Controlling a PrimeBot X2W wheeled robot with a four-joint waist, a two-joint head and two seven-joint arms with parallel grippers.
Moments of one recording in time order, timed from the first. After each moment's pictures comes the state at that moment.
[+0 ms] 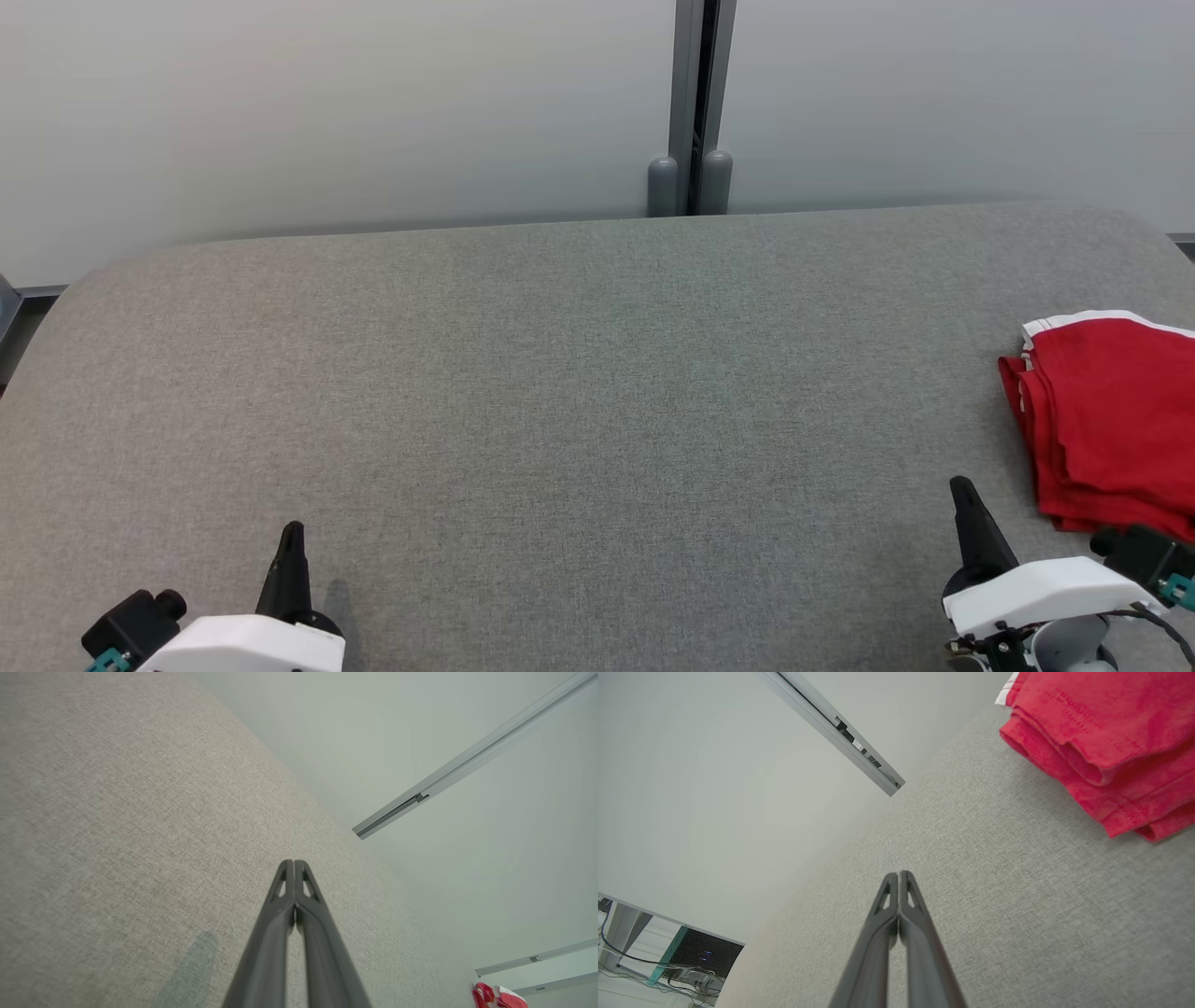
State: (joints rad) left arm -0.02 0.04 0.02 0.37 -0.88 -0.03 -0.08; right arm -0.13 -0.04 0.03 0.43 0.84 0.13 -0.09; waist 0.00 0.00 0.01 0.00
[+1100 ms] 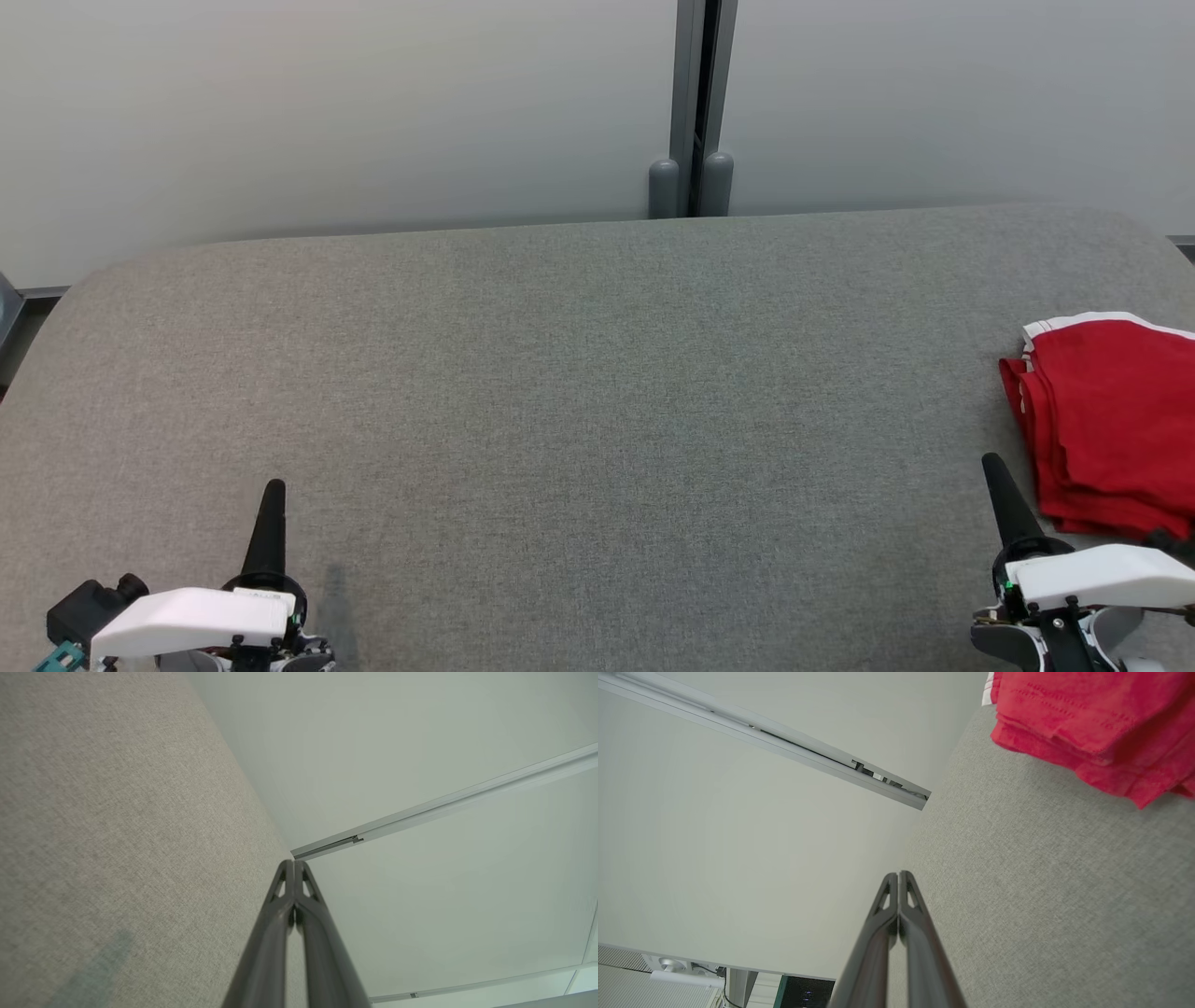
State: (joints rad) left arm -0.06 0.04 0.06 0.31 -1.23 -0.08 0.01; right arm -0.12 -0.04 -0.04 0.34 1.21 0.13 0.01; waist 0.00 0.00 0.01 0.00
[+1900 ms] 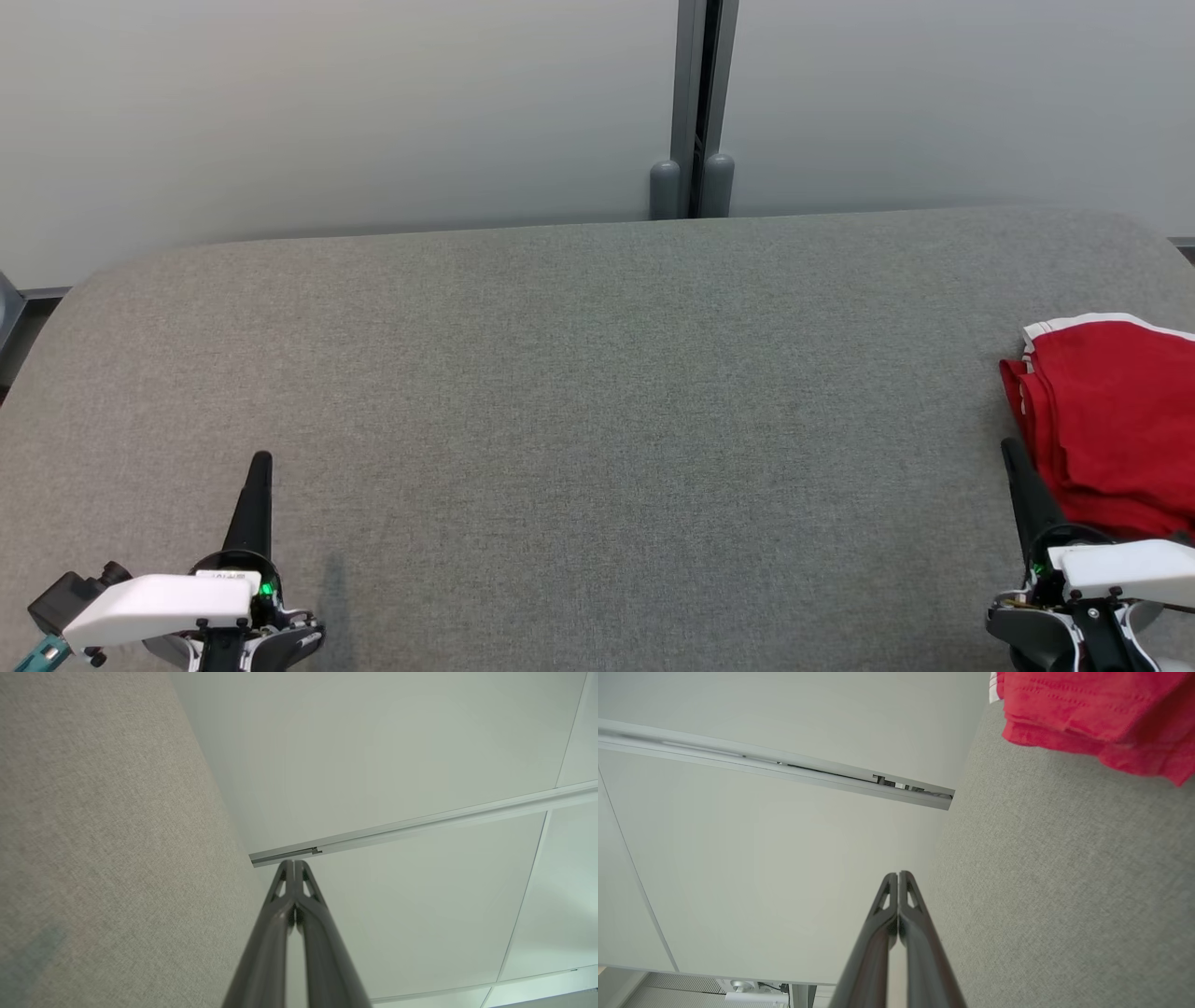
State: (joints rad) left arm -0.08 0.04 0.09 0.28 -1.42 -0.10 0.06; right arm -0.11 -0.04 -0.08 0.30 1.40 0.13 0.06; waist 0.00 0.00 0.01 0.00
